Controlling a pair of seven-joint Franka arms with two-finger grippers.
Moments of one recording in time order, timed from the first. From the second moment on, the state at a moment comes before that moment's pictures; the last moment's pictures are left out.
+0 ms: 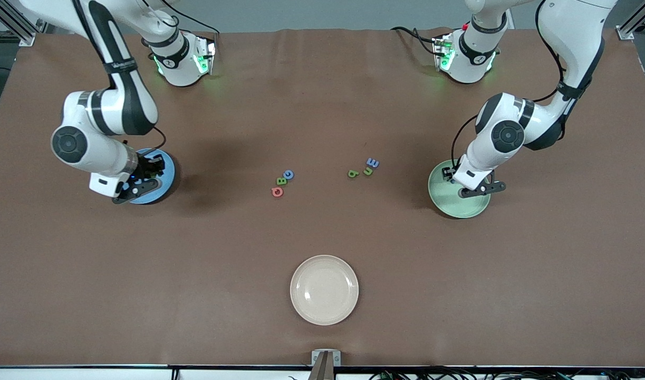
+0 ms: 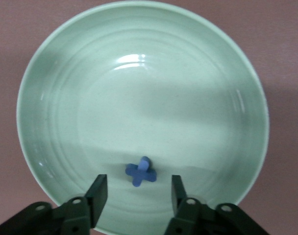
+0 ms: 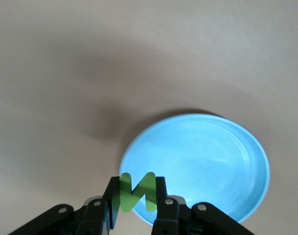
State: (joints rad) left arm 0.32 0.29 -0.55 -2.38 0.27 2.50 -0.60; right arm 0.27 0.15 -0.26 -2.27 0.01 2.19 -0.43
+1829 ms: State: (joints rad) left arm -0.02 0.65 -0.72 -2.01 0.65 2.50 -1.01; right arm 0.11 0.19 -0.26 -2.43 0.00 2.45 -0.49
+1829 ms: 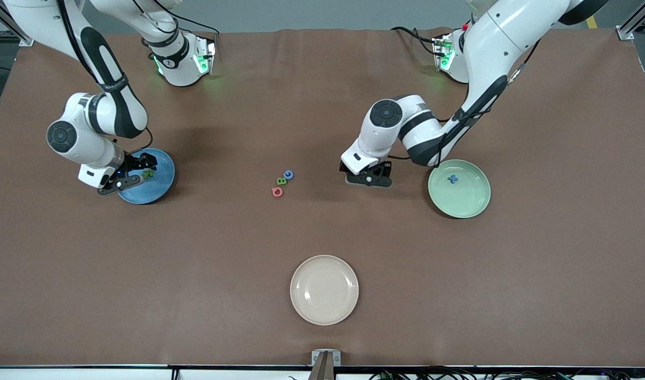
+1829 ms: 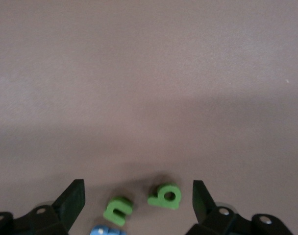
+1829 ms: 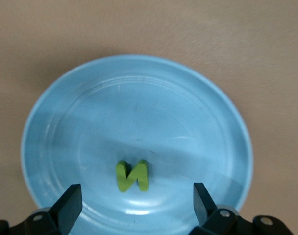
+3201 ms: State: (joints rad) left arm -0.09 0.72 -0.71 -1.99 0.67 2.50 -1.01; right arm 0.11 0.17 -0.23 -1.86 0.07 1.73 0.11
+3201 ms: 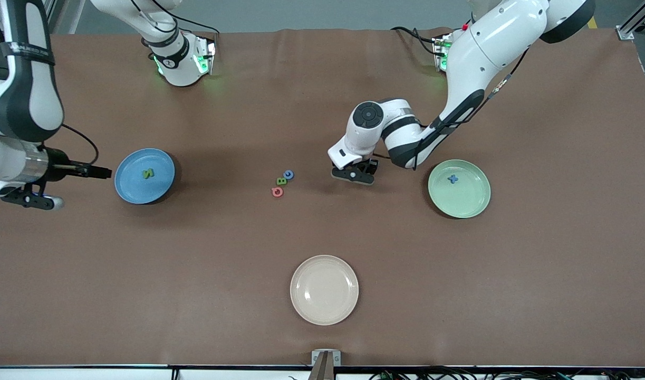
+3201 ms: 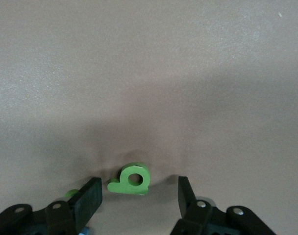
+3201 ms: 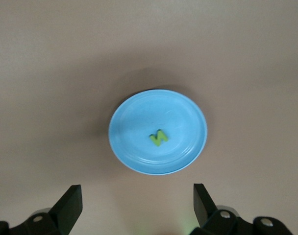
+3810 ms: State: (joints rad) left arm -0.10 0.72 -0.70 -1.99 0.67 2.50 -1.01; right arm 0.45 0.02 -0.22 -2.23 0.10 2.12 0.91
